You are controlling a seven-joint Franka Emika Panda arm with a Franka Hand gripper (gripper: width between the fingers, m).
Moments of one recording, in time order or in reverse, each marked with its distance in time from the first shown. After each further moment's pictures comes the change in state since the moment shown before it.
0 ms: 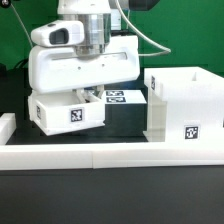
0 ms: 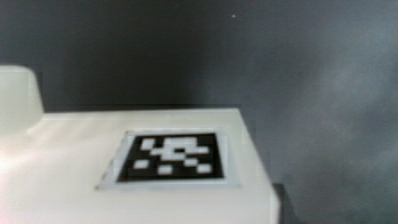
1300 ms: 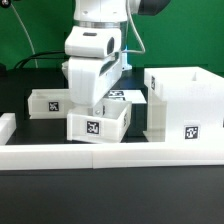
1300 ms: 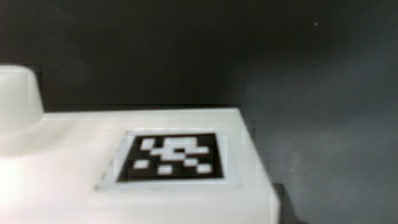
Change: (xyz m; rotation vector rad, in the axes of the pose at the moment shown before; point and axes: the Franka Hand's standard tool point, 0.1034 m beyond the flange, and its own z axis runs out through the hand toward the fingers) arm 0.007 -0.011 0.007 0.017 -0.060 -0.805
